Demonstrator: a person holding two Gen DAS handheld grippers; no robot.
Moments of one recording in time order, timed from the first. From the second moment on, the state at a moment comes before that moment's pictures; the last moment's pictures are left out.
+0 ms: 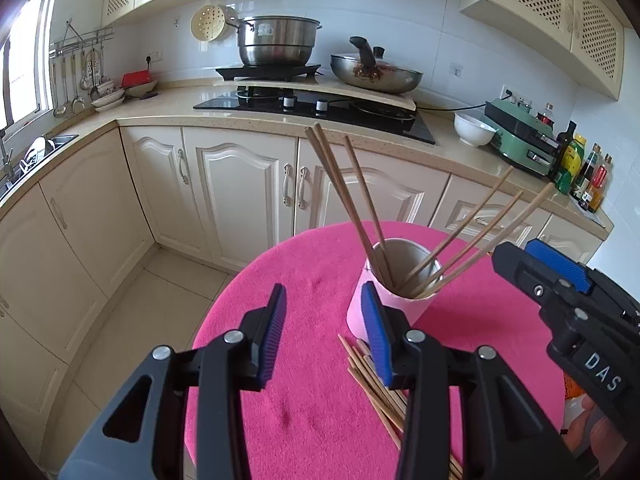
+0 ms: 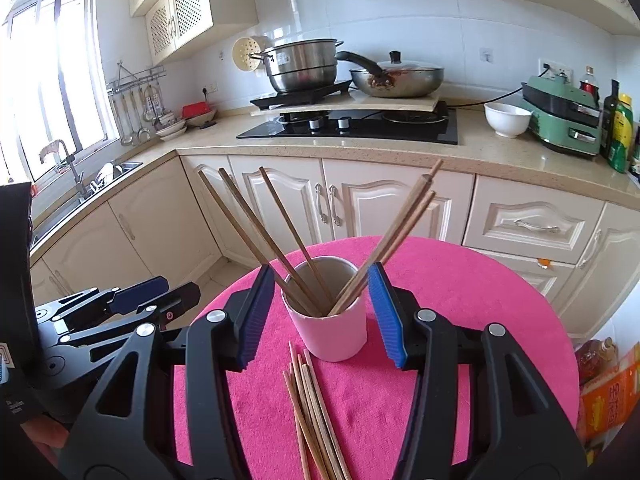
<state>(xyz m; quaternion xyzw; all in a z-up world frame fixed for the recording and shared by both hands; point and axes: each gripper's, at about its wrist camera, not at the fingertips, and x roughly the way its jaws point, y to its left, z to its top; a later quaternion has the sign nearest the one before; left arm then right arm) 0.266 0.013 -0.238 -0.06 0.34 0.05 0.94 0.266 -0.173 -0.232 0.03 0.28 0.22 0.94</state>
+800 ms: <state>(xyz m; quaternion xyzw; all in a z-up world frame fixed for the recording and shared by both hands) 0.268 -0.026 -0.356 -0.10 0.54 -0.01 0.84 0.231 -0.230 -0.289 0.03 0.35 0.15 0.92</state>
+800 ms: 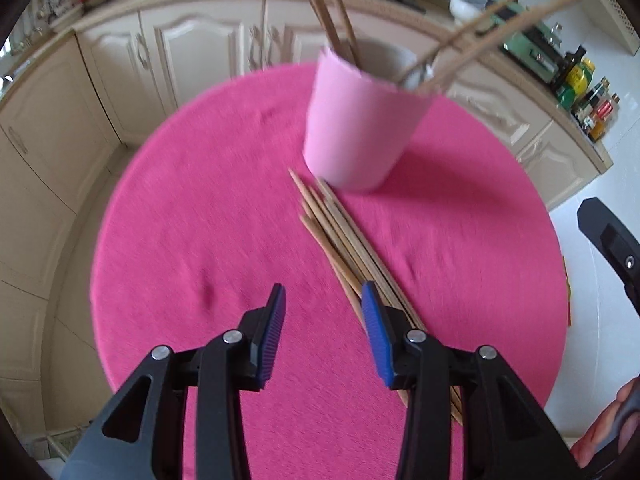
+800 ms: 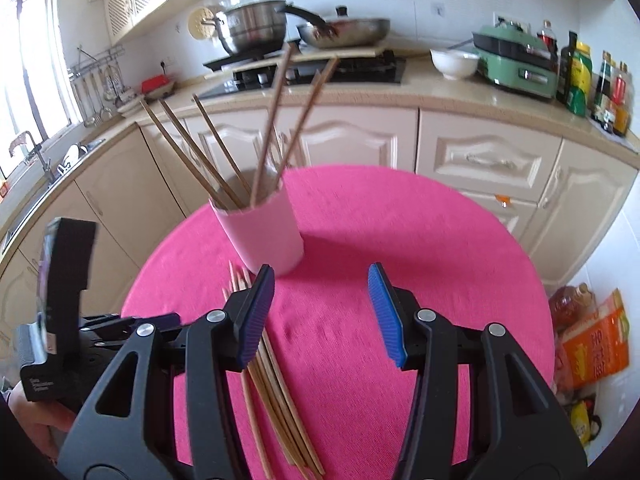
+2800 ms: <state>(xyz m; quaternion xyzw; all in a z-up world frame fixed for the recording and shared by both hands) 0.290 0.034 -0.359 -0.16 0.58 0.01 0.80 0.305 -0.136 -0.382 -0.13 0.59 0.25 0.76</state>
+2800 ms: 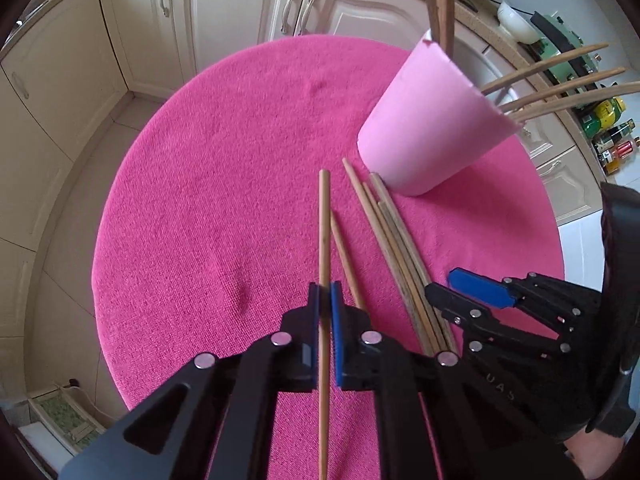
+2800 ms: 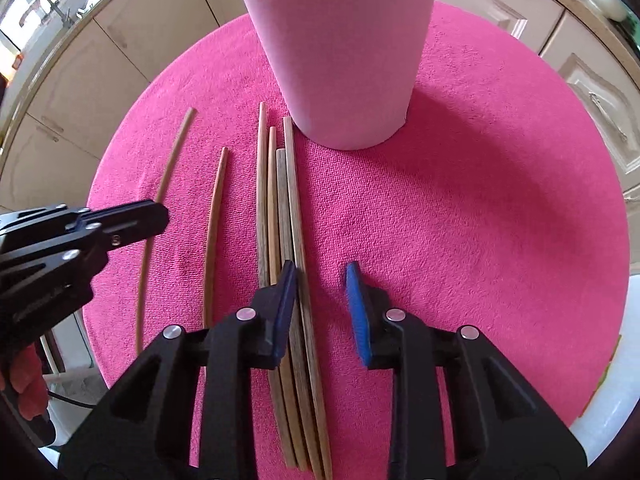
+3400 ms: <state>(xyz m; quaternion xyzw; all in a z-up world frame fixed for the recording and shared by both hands) 0.277 0.026 -0.318 -0.15 0.51 -0.04 0.84 0.293 -0.141 -0.359 -0.10 0.56 0.27 0.78</state>
